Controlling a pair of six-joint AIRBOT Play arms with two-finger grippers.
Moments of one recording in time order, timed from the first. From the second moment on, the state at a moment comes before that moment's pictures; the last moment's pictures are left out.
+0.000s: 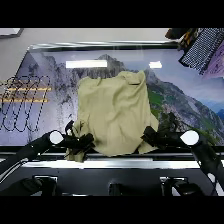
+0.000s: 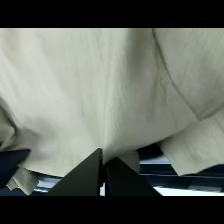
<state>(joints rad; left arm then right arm) -0.50 -1.13 0.52 0.79 -0.74 -2.00 0.10 -0.78 0.49 -0.91 1.00 1.86</state>
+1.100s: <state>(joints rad) -0.35 -1.30 1.10 1.02 -1.25 -1.86 0.10 -1.08 0.98 -1.09 1.24 2.05</state>
